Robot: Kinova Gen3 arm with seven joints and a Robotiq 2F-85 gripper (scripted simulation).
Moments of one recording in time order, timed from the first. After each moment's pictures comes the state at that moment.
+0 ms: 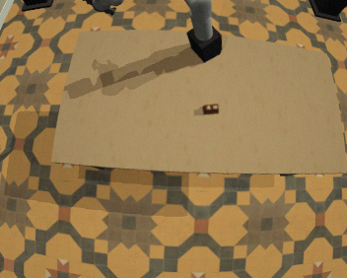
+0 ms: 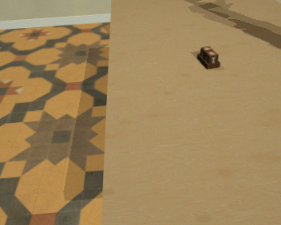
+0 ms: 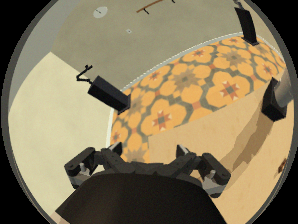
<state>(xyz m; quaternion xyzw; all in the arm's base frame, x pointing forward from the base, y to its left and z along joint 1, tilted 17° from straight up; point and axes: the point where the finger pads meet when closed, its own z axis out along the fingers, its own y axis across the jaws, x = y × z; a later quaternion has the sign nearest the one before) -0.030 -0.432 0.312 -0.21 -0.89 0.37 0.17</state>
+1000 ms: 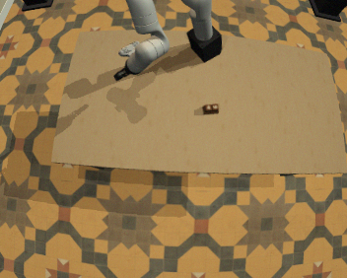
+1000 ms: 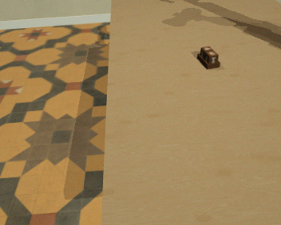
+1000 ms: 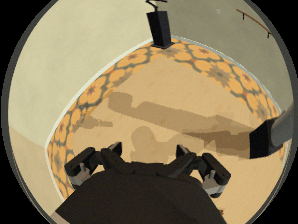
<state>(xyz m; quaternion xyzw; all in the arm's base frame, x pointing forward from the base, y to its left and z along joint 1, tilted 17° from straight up) 0.259 -0.325 0.173 0.28 -0.90 0.31 0.14</state>
